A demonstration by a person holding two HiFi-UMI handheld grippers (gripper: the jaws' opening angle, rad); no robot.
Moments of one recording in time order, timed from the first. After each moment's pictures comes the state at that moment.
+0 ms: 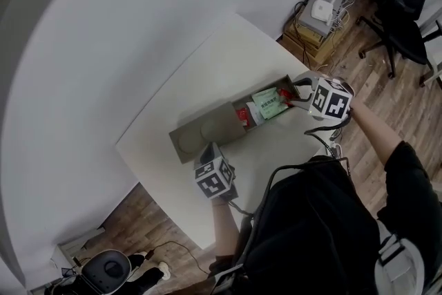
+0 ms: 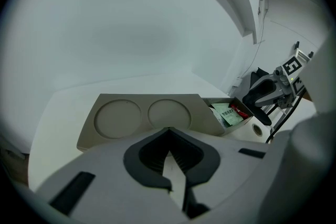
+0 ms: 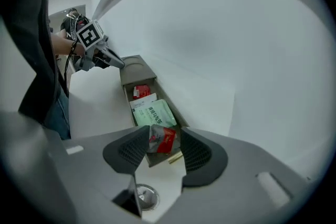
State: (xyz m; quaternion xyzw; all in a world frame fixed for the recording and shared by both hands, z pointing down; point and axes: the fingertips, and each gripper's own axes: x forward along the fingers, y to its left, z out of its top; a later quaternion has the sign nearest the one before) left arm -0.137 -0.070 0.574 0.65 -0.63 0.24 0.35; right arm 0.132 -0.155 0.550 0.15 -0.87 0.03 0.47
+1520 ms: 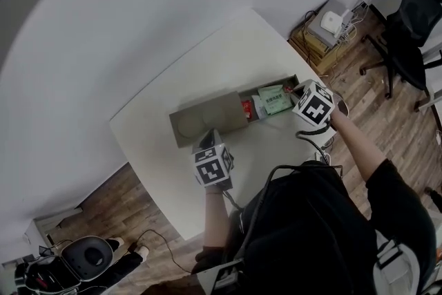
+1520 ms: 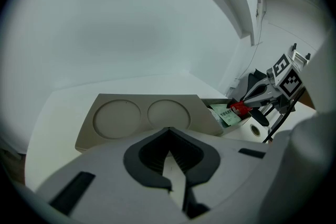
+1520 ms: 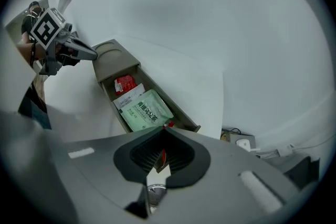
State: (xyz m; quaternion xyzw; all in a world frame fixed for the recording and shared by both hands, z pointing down) left arm -0.136 -0.069 0.579 0.66 -0.62 0.23 0.35; right arm 0.122 -0.158 0.581 0.26 -0.79 0.09 0.55
